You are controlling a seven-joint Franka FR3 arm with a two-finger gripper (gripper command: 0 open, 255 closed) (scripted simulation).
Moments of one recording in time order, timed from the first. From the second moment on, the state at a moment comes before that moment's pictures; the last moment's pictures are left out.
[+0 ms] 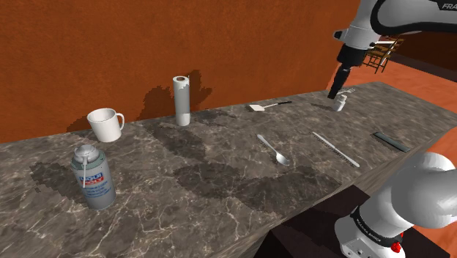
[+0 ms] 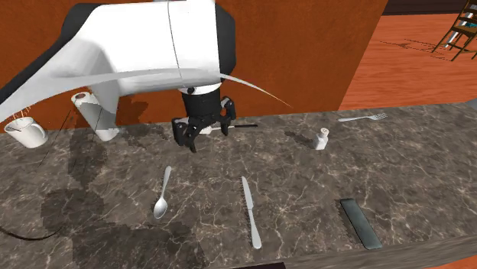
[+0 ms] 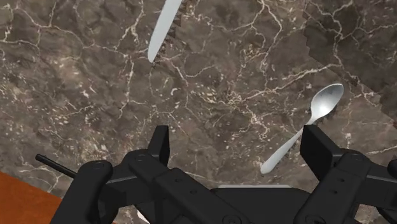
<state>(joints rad) 0.06 -0.67 -0.21 -2.31 -0.14 1.65 -0.45</state>
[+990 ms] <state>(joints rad) 0.18 -0.14 -0.49 -2.09 -0.11 1.96 -1.14</state>
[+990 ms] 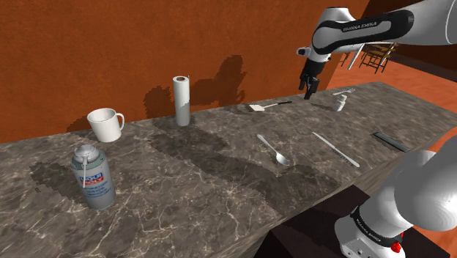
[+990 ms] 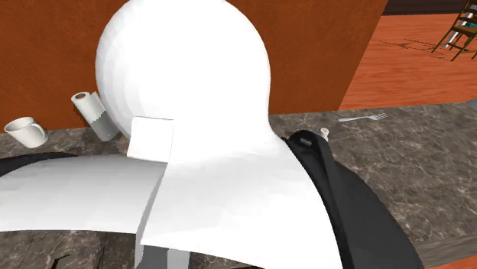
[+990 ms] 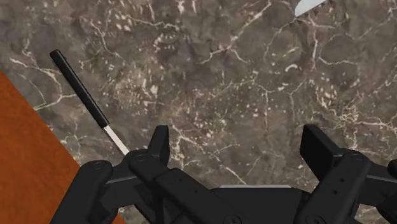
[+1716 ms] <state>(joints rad) 0.13 0.32 -0.47 -1.76 0.09 2.05 -1.62</state>
